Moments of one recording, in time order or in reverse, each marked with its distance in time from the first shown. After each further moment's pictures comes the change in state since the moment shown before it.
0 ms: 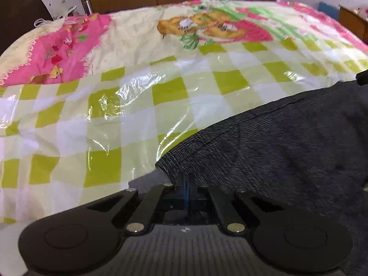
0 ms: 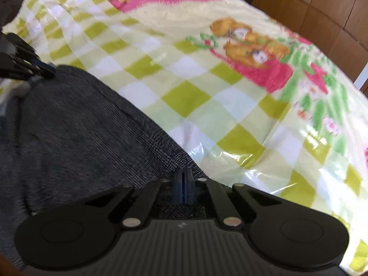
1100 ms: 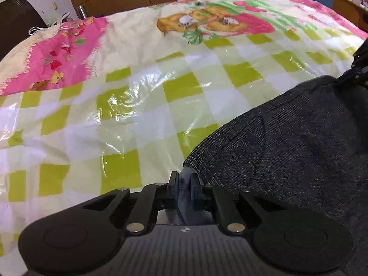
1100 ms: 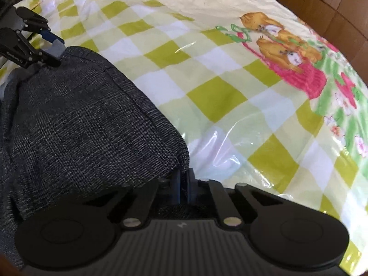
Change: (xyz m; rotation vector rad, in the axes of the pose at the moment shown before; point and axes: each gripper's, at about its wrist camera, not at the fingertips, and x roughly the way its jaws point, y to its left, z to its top) left arm 0.008 0.025 0.000 0.062 0.006 0.008; right arm 0.061 0.018 0.018 -0.096 0.080 0.039
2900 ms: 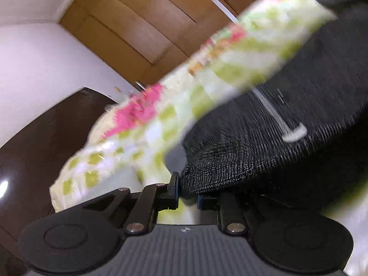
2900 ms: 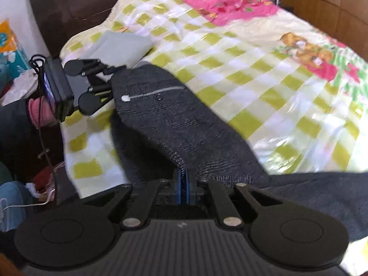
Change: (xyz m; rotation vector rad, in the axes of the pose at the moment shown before) left arm -0.119 -0.154 -0.225 0.362 -0.258 0.560; right arm -0.195 0.190 -0.127 0.097 -0.086 0.248
